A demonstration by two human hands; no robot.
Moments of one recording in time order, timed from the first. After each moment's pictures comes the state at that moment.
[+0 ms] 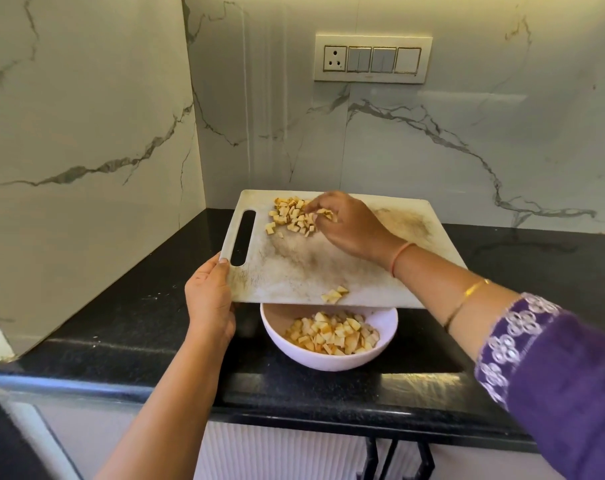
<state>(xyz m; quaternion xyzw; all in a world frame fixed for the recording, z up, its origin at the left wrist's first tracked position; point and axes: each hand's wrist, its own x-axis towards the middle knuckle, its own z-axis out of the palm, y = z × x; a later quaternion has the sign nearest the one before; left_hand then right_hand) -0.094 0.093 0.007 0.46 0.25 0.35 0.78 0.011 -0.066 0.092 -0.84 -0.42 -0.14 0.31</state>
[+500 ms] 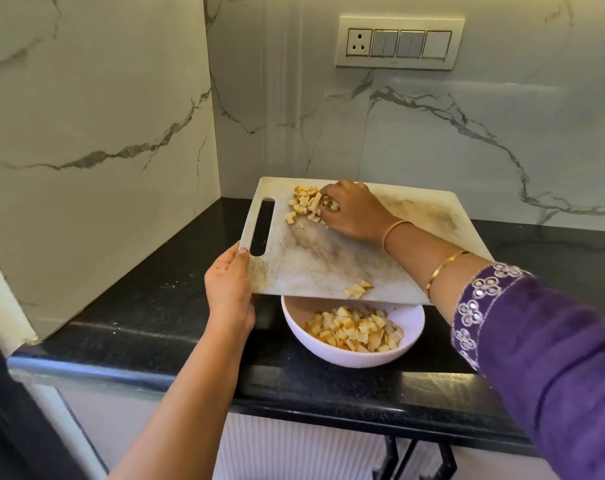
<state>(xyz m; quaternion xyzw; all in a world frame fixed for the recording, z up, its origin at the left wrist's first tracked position) -0.095 0.103 0.002 0.46 0.23 0.36 0.78 0.055 -0.022 0.081 -0.90 -0.38 -0.17 0.14</state>
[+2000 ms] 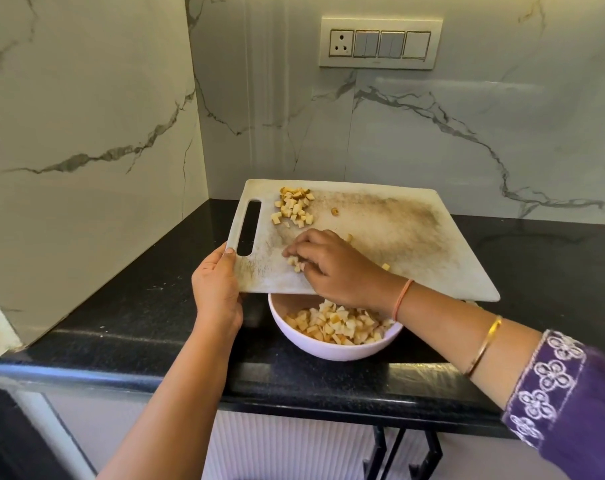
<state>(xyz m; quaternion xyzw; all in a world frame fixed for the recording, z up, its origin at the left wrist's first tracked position) -0.095 0.099 0.000 0.46 0.24 0.36 0.78 -0.040 -0.056 0.047 -0.84 -0.50 -0.08 0.21</state>
